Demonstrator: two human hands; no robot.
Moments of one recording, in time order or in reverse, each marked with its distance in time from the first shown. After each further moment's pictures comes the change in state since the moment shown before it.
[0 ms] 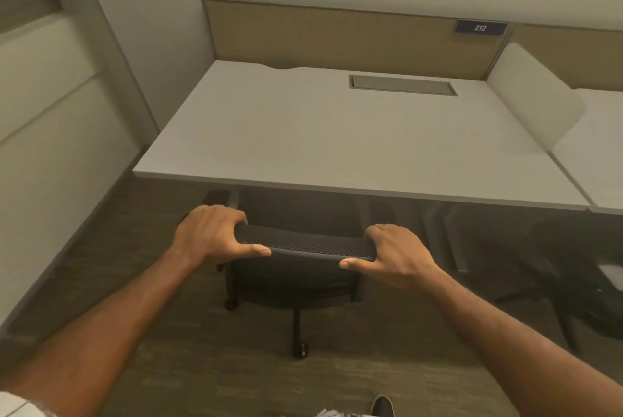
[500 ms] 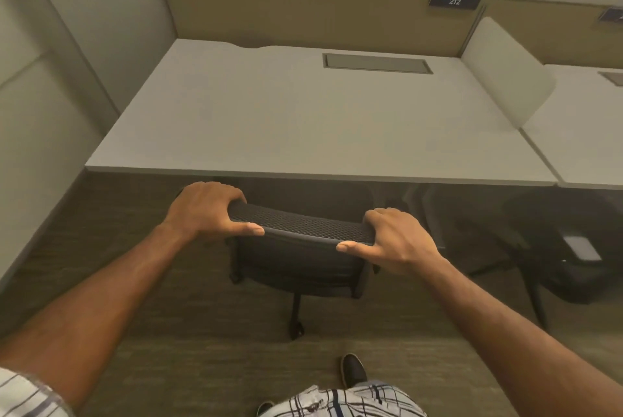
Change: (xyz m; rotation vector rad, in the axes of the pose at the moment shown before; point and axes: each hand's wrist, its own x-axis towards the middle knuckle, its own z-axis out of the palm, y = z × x) left_hand 0.057 0.030 0.001 -0.037 -0.047 0.086; right_hand -0.010 0.039 -0.008 0.013 0.049 0.049
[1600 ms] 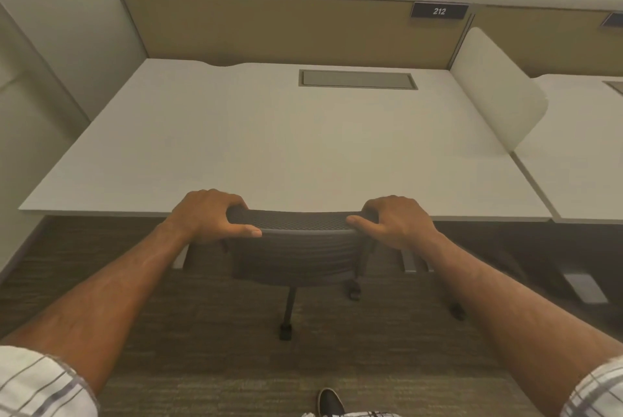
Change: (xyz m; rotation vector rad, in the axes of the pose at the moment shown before) left_hand 0.166 0.058 0.014 -0.115 -0.159 -0.064; right_hand 0.110 0.191 -0.017 -0.017 -0.065 0.035
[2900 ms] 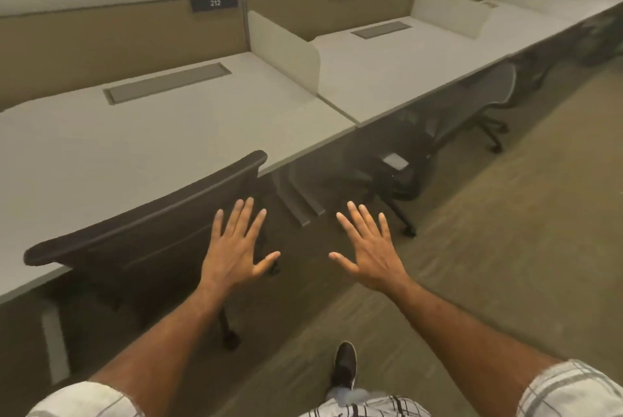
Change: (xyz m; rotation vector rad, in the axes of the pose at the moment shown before) left_hand -0.057 0.184 0.141 0.268 0.239 0.631; right_hand -0.305 -0.045 0.105 -0.057 0.234 0.631
